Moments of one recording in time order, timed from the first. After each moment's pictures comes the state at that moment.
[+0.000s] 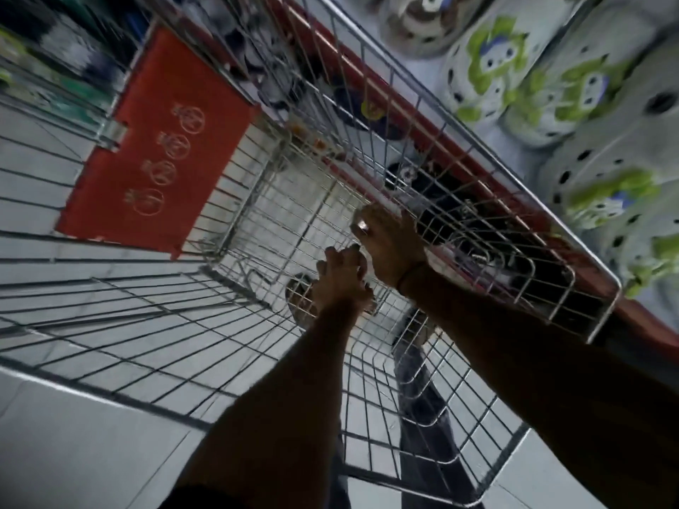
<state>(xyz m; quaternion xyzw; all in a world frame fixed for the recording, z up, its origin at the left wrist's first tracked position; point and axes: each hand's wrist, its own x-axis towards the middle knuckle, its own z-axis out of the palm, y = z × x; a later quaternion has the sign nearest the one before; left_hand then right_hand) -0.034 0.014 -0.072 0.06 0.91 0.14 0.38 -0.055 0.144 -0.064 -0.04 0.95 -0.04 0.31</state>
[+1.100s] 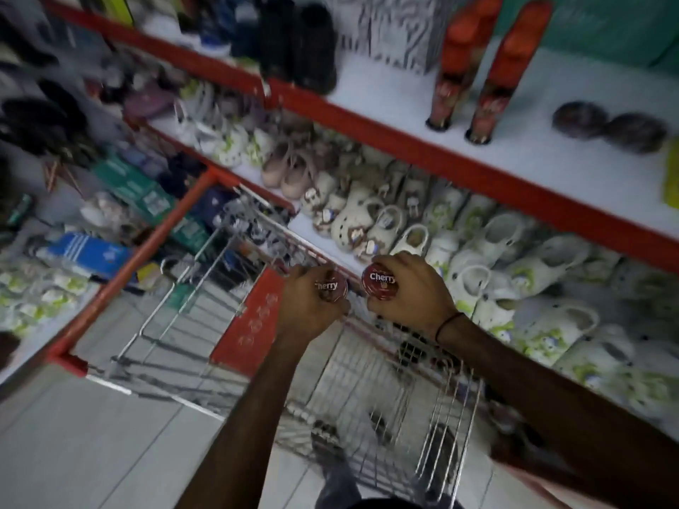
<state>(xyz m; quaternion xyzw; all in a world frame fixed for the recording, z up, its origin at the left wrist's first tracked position) -0.147 -0.012 0.280 0.16 0.91 0.35 0.12 -0.064 0.180 0.299 0.10 0.96 -0.24 -0.05</state>
